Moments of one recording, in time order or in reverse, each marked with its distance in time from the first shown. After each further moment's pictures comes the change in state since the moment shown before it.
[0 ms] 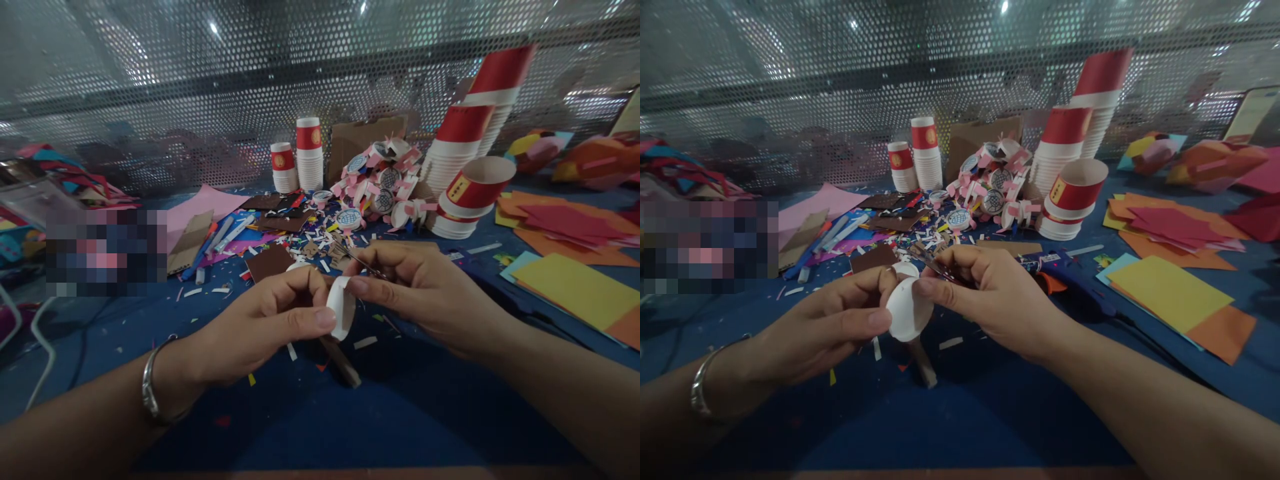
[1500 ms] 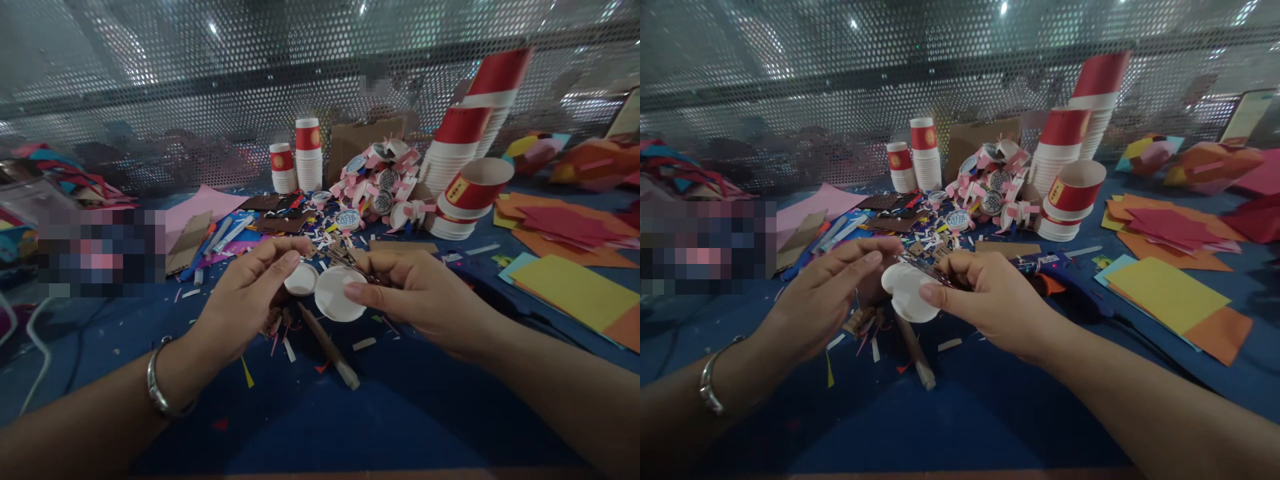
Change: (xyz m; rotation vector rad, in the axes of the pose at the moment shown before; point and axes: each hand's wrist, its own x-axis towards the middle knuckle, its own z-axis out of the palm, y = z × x) left_hand 0.016 -0.008 -0.012 0.249 0.560 0.154; right_hand 0.001 0.011 -0.003 -0.042 -0.006 0.106
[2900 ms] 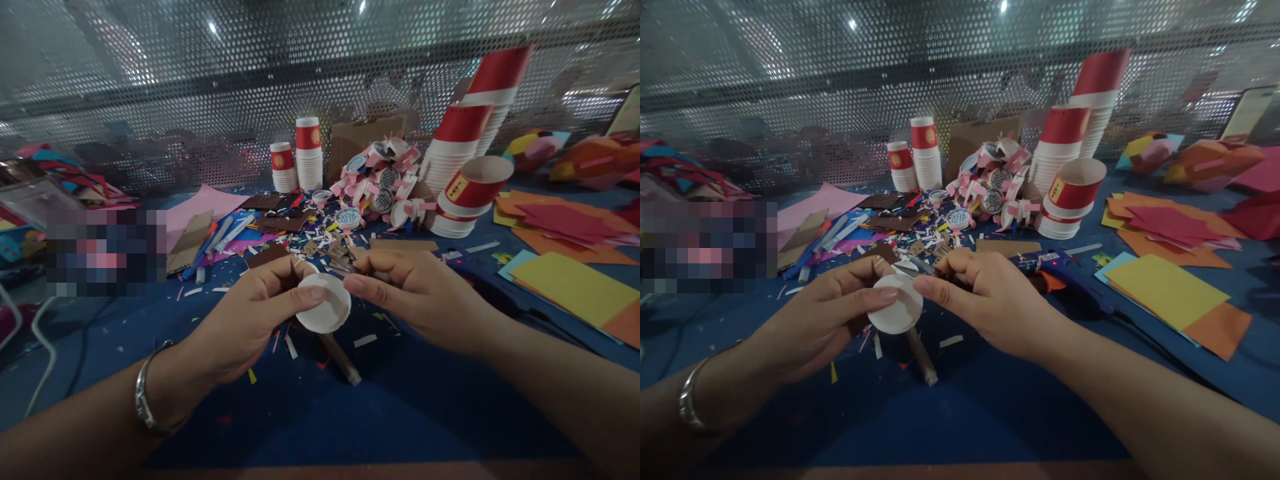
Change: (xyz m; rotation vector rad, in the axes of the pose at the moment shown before) left_hand -0.017 0.010 0.002 -0.210 -0.257 -0.235; right_hand -0.003 -0.011 -0.002 -0.447 0.038 -0.117
